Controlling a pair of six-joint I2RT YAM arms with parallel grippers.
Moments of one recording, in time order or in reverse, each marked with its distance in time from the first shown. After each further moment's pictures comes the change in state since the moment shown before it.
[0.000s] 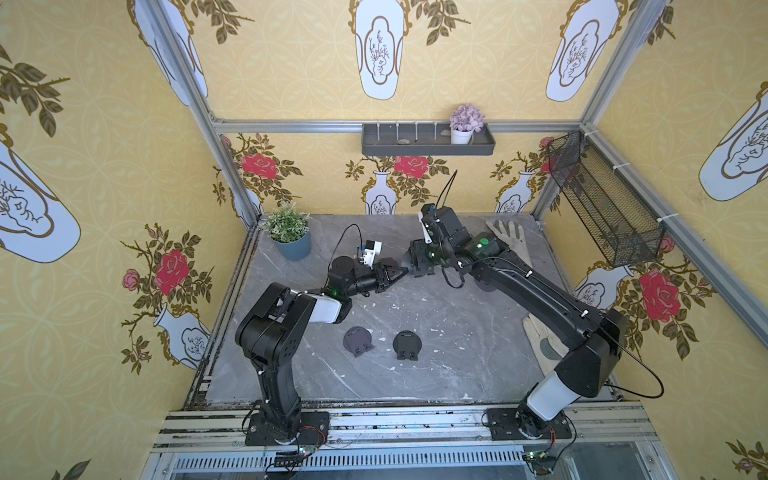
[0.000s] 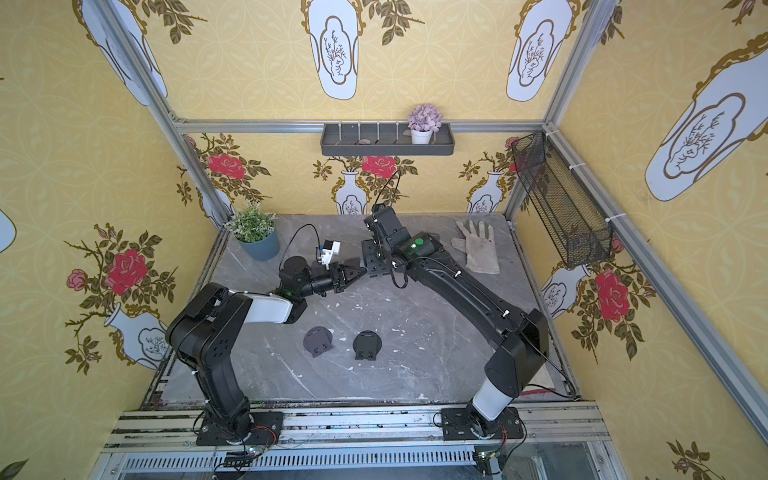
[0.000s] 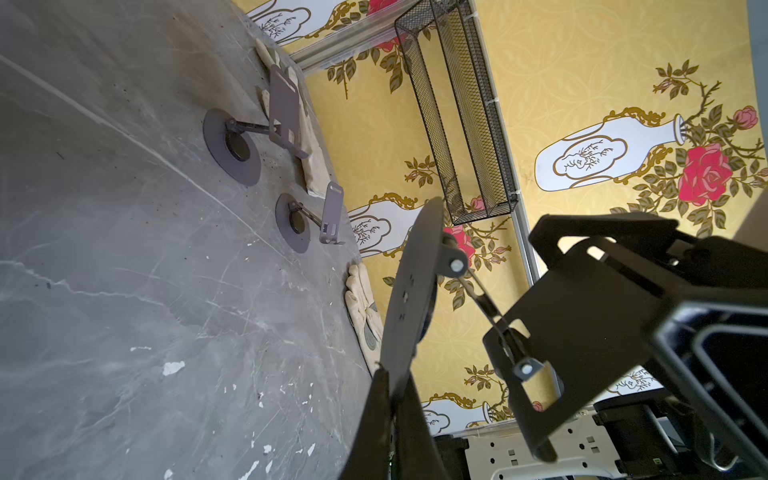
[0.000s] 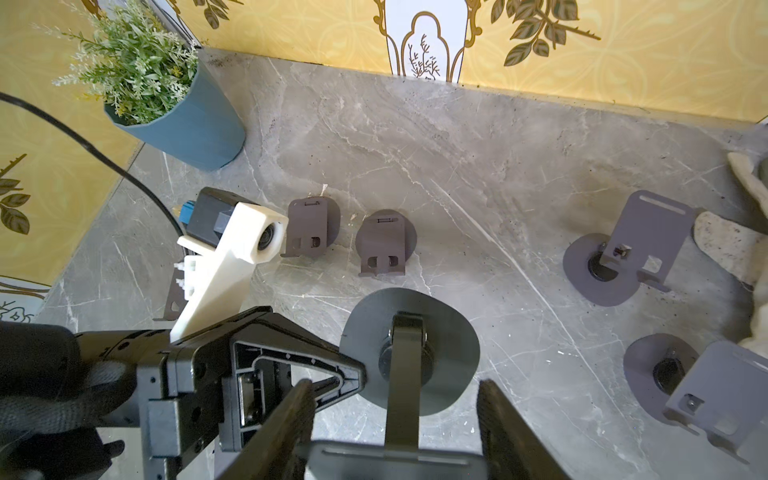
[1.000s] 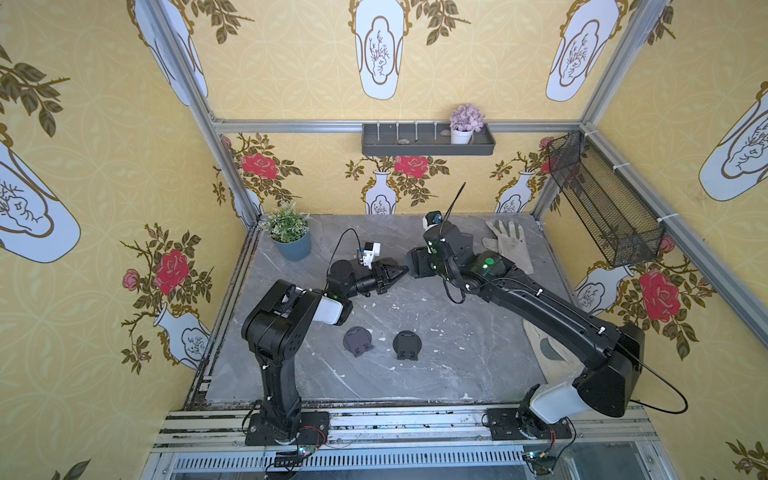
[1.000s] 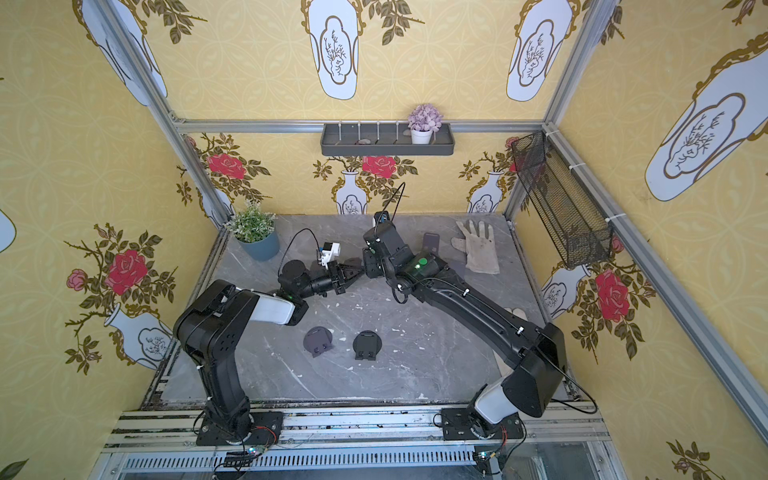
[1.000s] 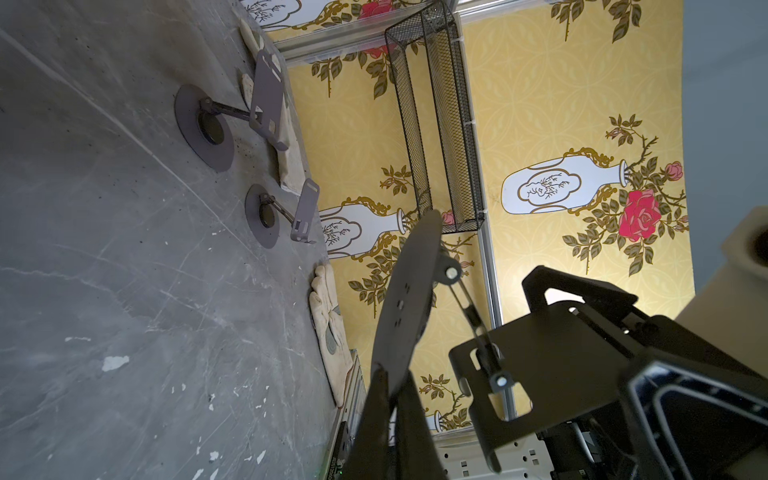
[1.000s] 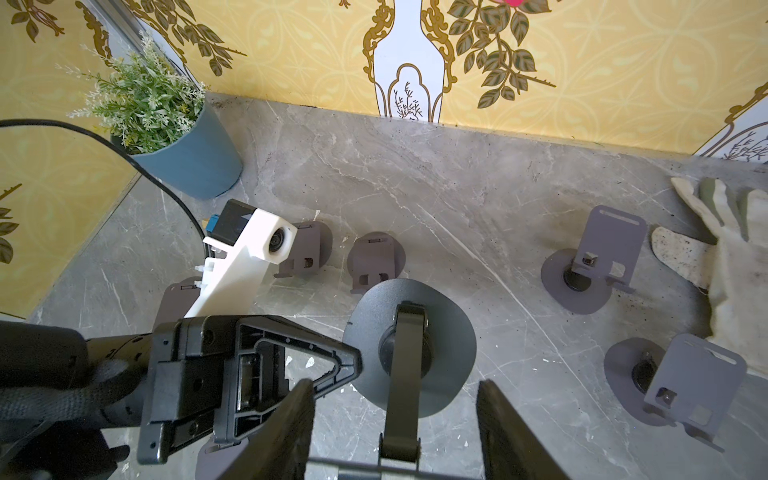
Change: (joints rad) left arm -0.001 0.049 -0.012 0.172 -0.009 -0.221; right arm 0.063 -0.101 -0.156 0.142 0.137 0.015
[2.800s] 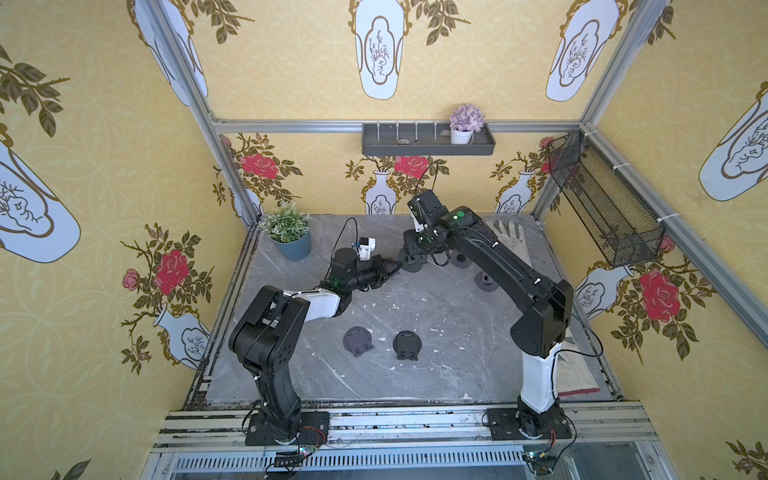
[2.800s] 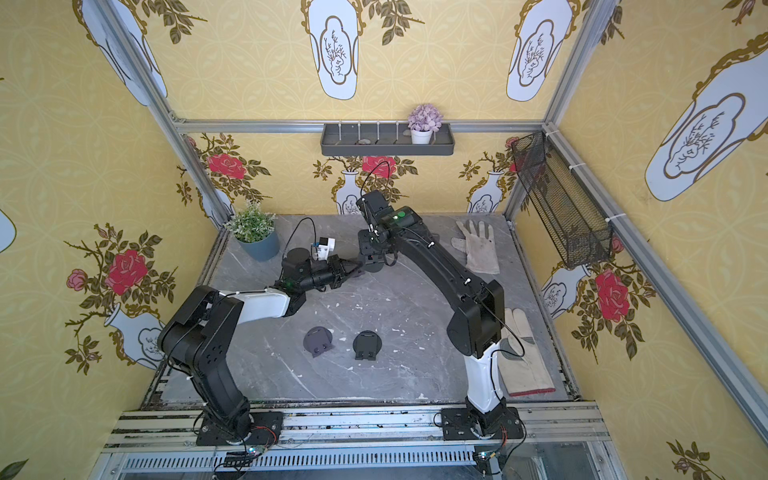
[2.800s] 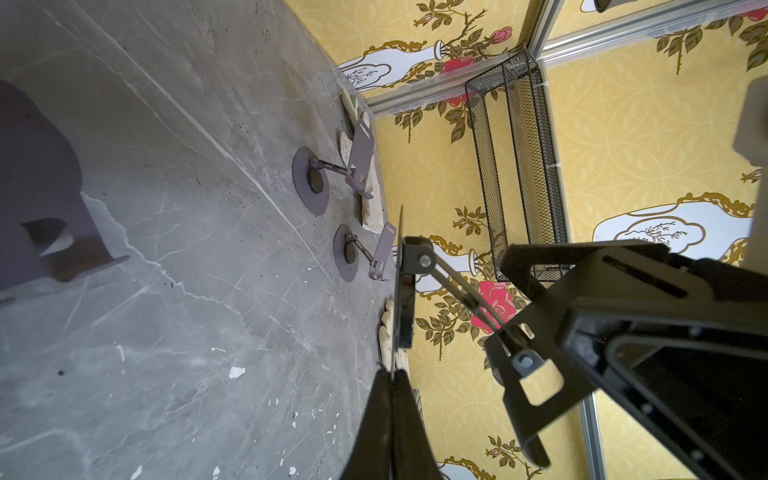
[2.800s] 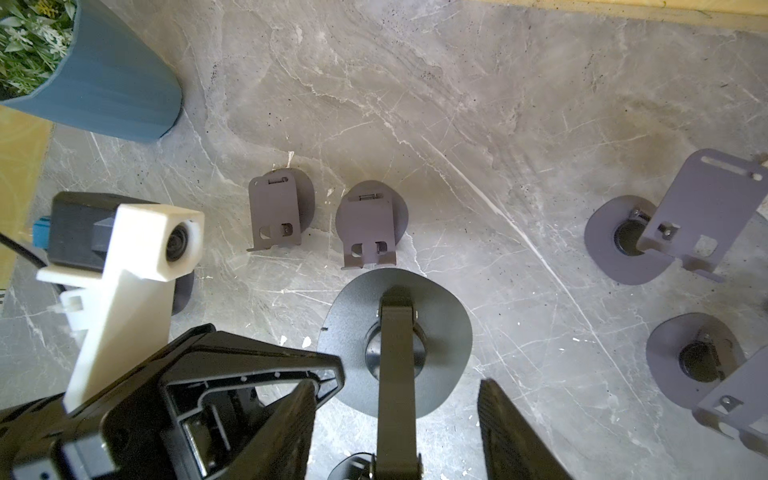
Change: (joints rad) left arm 0.000 -0.105 0.085 -0.469 -0.153 0.248; right arm -0.148 0.464 0.581 -0.422 -0.257 0.015
